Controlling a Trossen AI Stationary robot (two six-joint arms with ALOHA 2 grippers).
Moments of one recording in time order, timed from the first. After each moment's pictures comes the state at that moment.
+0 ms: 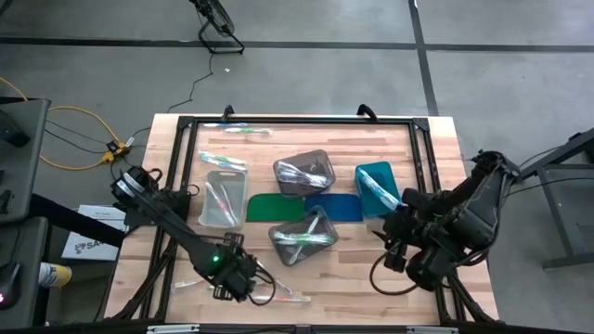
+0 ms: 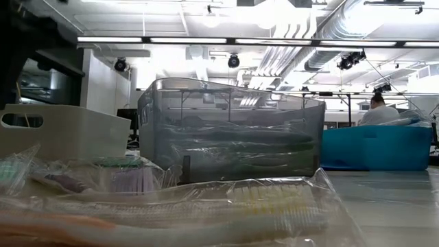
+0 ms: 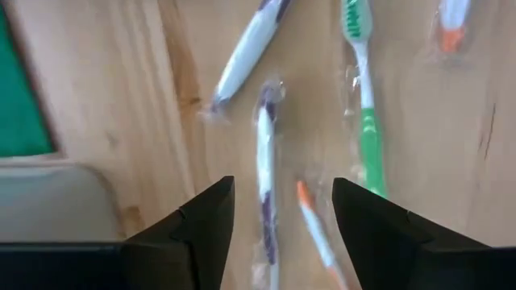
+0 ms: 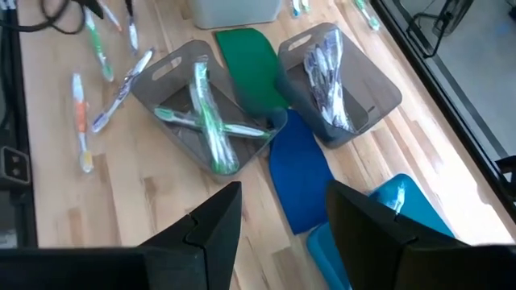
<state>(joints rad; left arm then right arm) -0.70 1.73 1.28 -1.02 -0.13 -0.60 0.82 1.52 1.74 -1.57 0.73 1.05</state>
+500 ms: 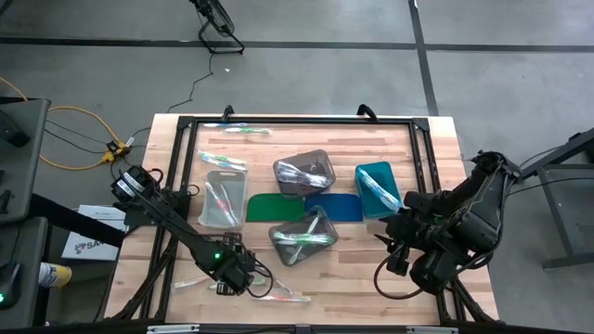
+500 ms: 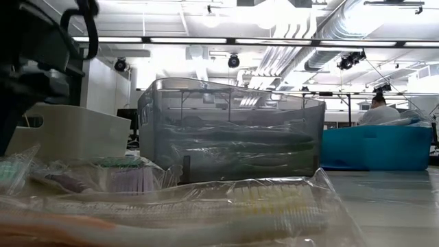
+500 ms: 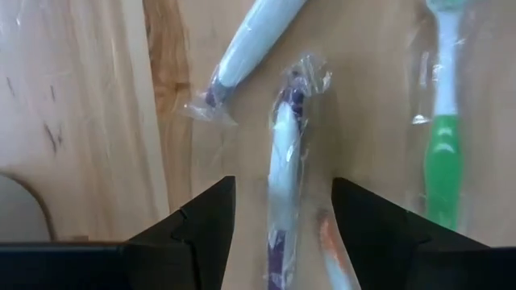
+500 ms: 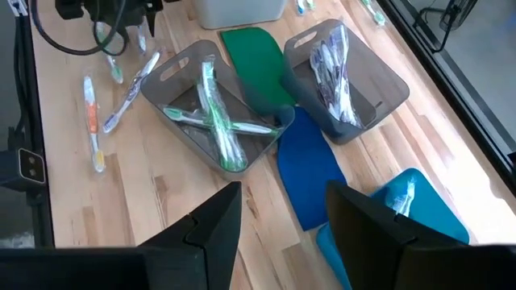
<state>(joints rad) -0.69 1.73 1.05 -0.75 -0.12 -0.66 0.85 1.52 1.74 -1.57 0.73 1.10</state>
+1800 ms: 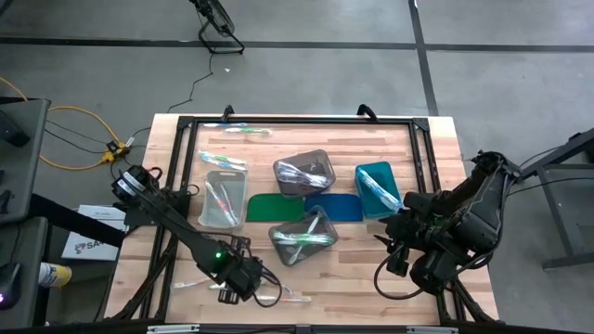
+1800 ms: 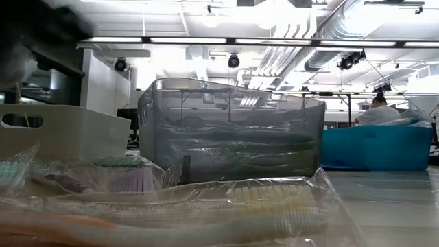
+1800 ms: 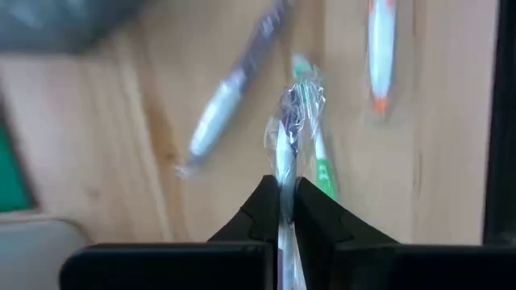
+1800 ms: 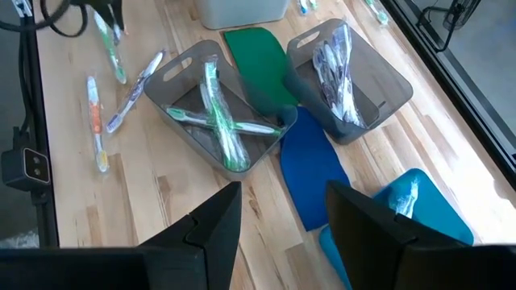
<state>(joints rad) -0.66 1.73 1.32 -0.93 -0.08 -0.54 0.85 1.52 1.74 -1.56 0.73 1.10</state>
